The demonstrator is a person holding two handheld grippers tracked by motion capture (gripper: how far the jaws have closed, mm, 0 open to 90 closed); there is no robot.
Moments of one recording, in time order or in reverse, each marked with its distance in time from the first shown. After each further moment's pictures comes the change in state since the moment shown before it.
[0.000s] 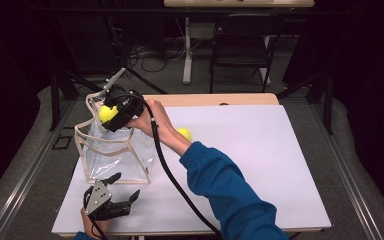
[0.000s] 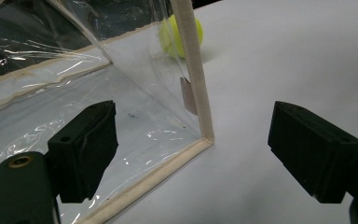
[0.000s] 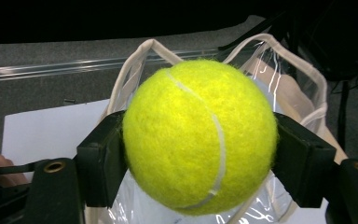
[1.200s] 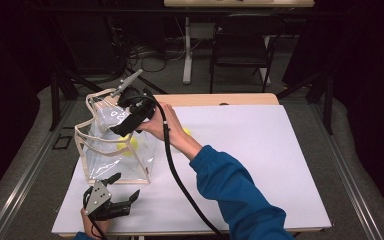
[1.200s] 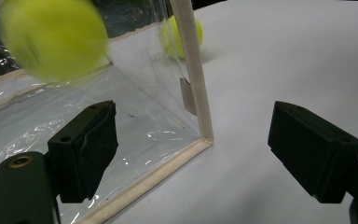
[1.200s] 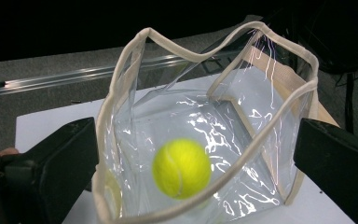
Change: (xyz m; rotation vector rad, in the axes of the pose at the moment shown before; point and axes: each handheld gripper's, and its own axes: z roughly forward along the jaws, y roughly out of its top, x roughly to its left) left arm 0.000 0.000 0.000 -0.005 0.002 -0.004; right arm -0.005 -0.024 -0.021 -0.040 0.007 0.063
